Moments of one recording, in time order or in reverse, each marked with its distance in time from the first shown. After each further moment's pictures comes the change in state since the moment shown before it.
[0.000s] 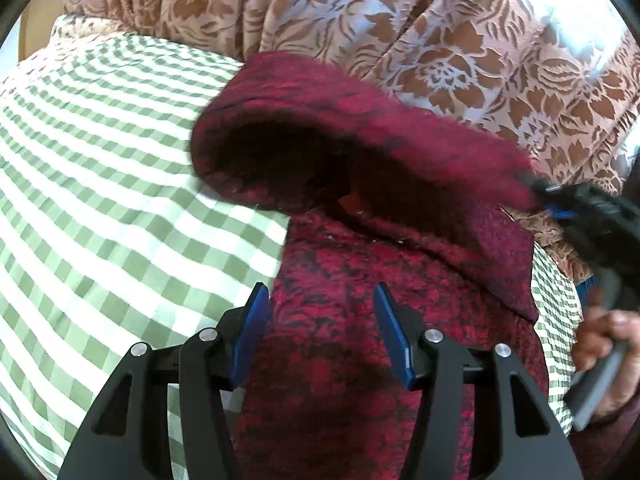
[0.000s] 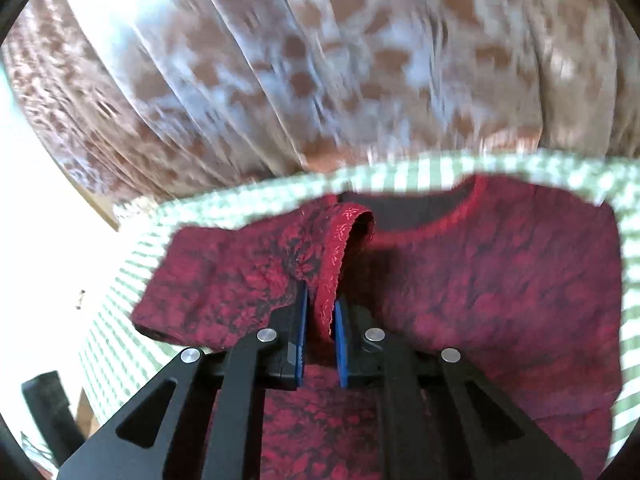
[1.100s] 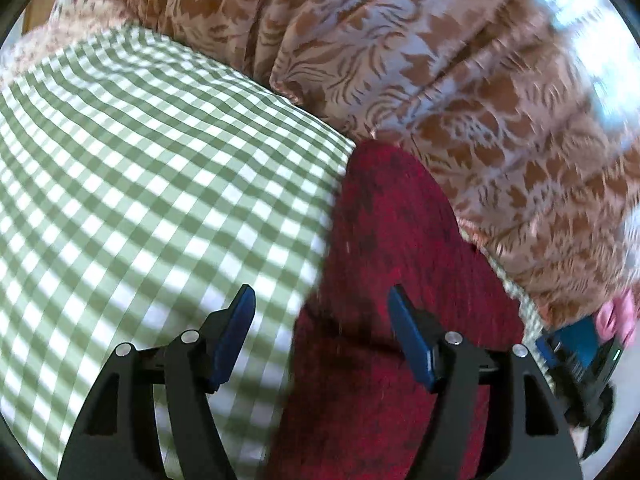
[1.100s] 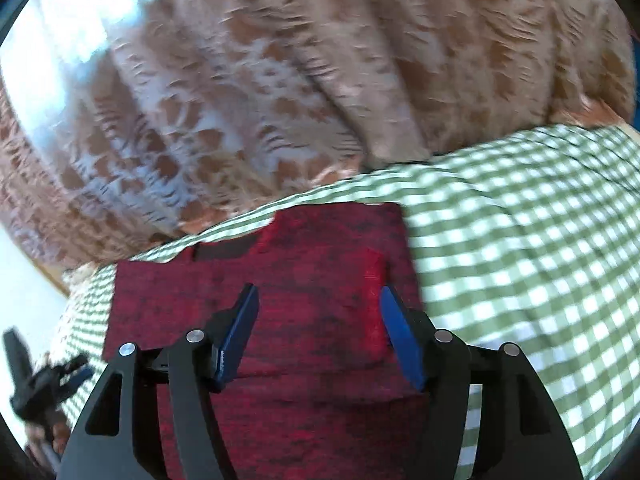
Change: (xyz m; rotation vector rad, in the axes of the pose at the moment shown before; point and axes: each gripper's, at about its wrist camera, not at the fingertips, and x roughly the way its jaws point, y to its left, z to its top) left arm 0.024 0.033 0.091 -0.138 0.020 -0.080; right arm -0.063 -0.132 -0.020 0.140 -0.074 -0.211
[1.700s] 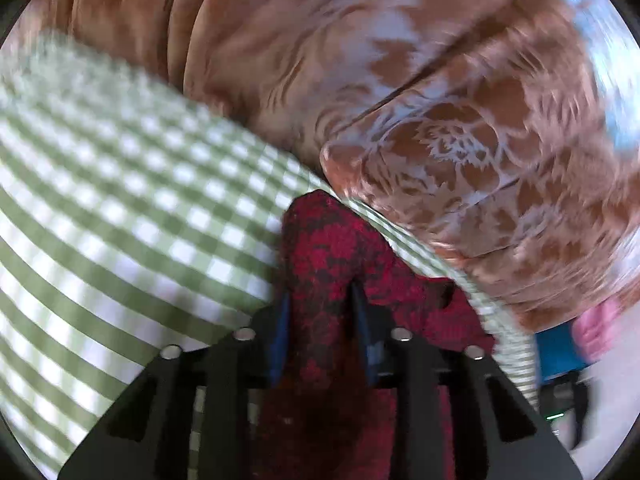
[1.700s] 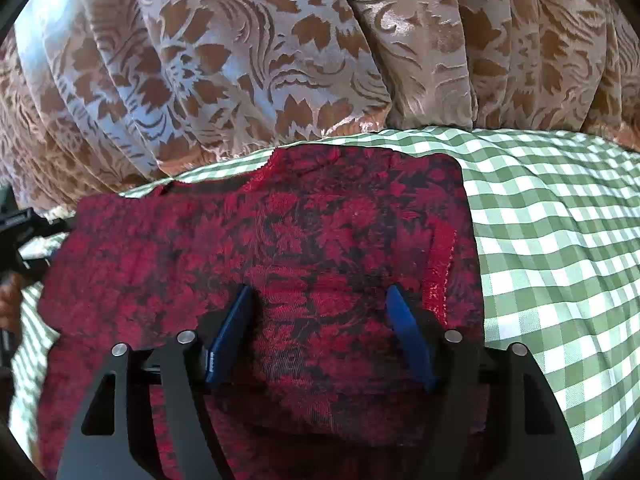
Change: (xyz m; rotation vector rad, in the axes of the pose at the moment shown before) left arm 0.078 -0.054 0.060 0.154 0.008 -0.030; right arm 0.072 0.013 -0.031 -0.140 0.052 -0.106
